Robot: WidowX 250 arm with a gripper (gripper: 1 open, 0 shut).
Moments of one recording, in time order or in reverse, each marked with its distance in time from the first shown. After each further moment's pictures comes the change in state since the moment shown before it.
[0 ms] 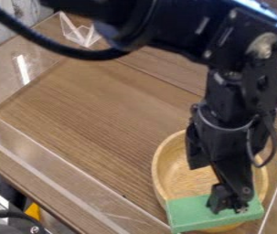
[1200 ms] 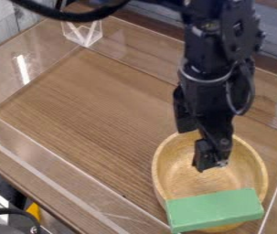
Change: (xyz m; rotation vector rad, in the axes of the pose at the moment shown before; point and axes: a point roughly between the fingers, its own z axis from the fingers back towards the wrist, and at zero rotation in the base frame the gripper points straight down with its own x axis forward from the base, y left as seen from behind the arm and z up) arm 0.000 0.035 0.016 0.020 -0.022 -0.007
